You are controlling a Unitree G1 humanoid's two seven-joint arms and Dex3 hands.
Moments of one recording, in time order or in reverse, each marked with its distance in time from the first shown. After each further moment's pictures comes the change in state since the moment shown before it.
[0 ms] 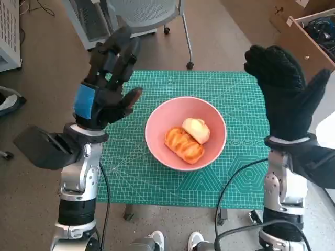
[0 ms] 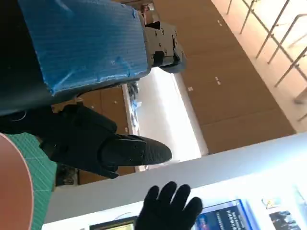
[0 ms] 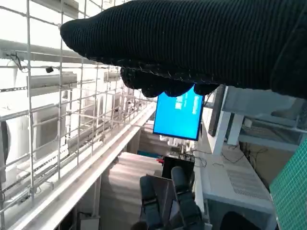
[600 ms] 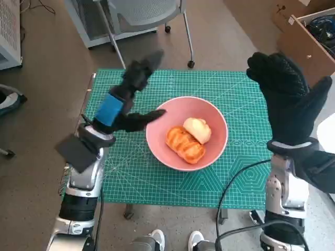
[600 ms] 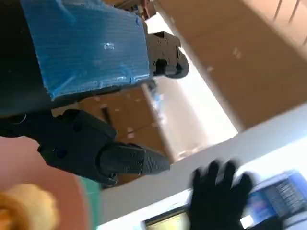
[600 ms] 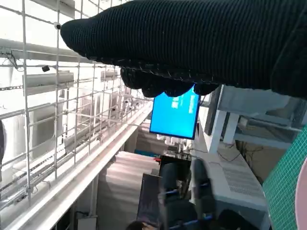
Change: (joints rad) left arm -0.003 0.025 -0.083 0.096 0.122 -0.117 -0.018; right arm 0.028 -0.007 -0.022 0.006 0.033 -0.015 0.042
